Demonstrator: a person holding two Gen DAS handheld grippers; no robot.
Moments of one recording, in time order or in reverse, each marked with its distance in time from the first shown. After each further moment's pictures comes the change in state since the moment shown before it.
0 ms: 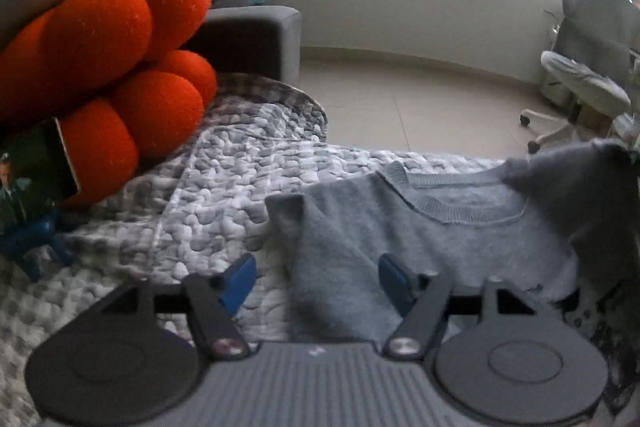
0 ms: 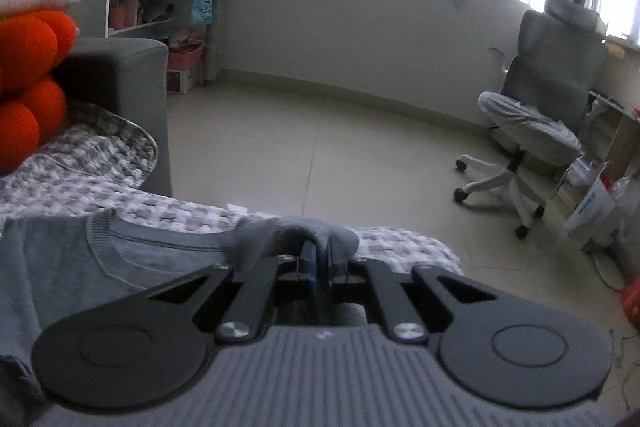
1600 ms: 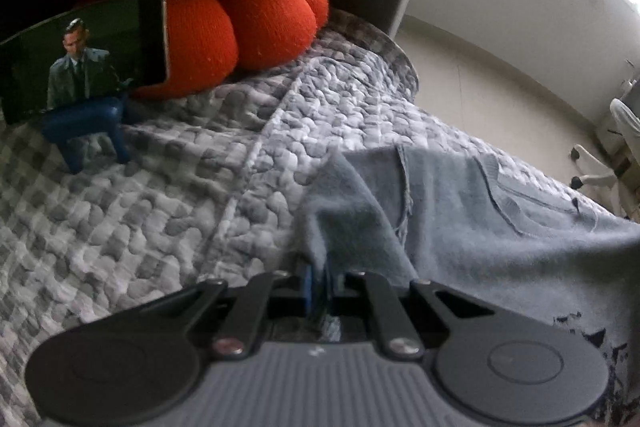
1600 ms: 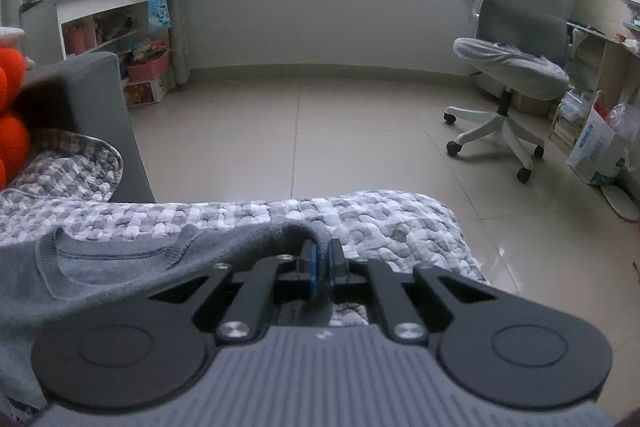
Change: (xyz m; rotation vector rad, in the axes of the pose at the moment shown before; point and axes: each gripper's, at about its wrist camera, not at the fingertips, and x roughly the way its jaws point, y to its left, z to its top) left arm 0.014 0.072 -0.007 -0.287 0.147 0.073; right arm 0.003 -0.057 -0.030 0.170 0.051 0.005
